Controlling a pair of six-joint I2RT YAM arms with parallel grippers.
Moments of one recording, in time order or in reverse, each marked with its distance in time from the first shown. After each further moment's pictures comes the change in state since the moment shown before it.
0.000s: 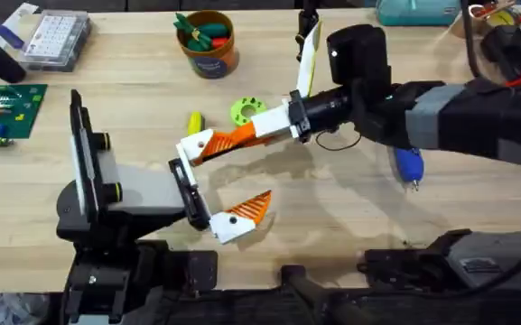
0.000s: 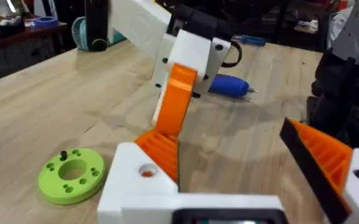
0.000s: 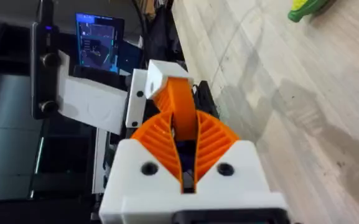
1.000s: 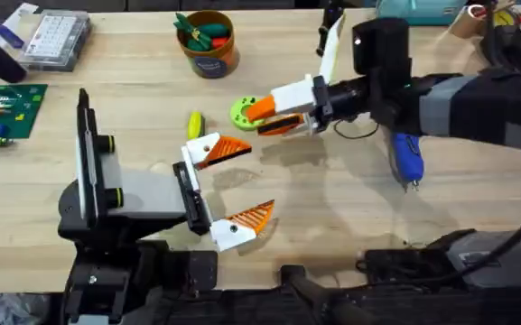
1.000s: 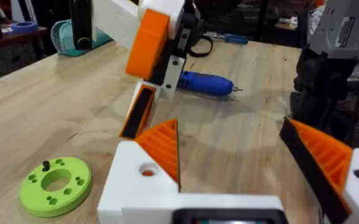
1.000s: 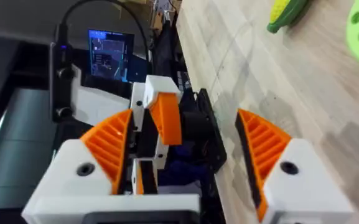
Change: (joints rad) left arm -0.010 0.000 0.000 -0.007 0.053 0.023; right arm -0.147 0.018 0.000 -0.011 -0.107 -0.028
